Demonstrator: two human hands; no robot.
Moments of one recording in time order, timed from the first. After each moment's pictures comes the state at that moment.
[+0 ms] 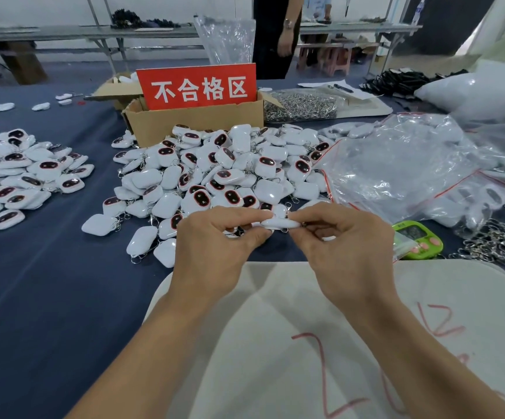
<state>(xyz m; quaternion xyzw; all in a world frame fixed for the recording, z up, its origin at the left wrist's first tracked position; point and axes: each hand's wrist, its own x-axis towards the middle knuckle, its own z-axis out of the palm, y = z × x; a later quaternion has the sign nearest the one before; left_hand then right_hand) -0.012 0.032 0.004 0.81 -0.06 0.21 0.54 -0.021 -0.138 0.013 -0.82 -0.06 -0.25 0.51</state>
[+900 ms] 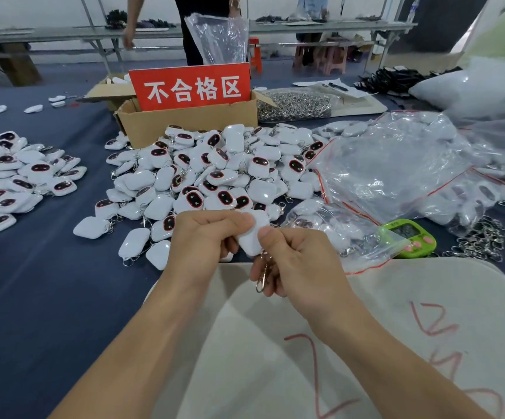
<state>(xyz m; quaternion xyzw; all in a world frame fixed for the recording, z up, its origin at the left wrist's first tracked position) 0.000 0.033 0.002 0.70 0.01 0.07 0.71 -0.028 -0.115 0.000 -0.76 -0.06 0.02 0.65</state>
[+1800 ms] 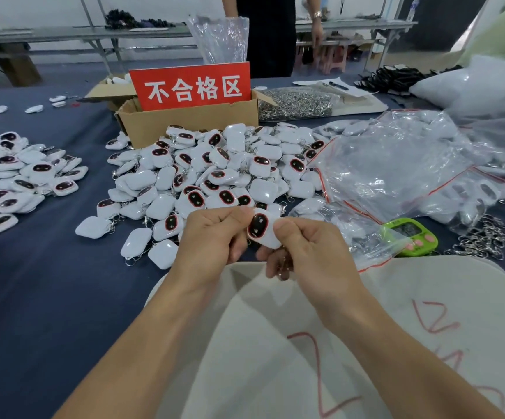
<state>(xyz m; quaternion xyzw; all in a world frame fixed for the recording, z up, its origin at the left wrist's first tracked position) -0.002 0.027 0.001 0.70 -0.04 0.06 0.71 -0.022 -0.122 0.004 -0.72 -0.02 0.00 0.70</state>
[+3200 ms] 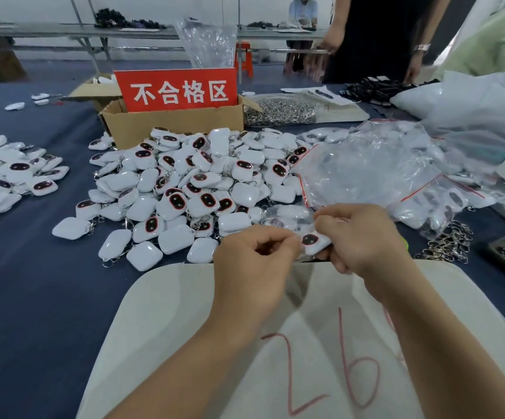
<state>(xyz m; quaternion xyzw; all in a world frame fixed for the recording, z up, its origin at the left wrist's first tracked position) -0.031 -0.050 -0.002 0.76 0.00 0.14 0.63 0.001 -0.201 0.024 -0.83 0.09 -0.05 0.54</state>
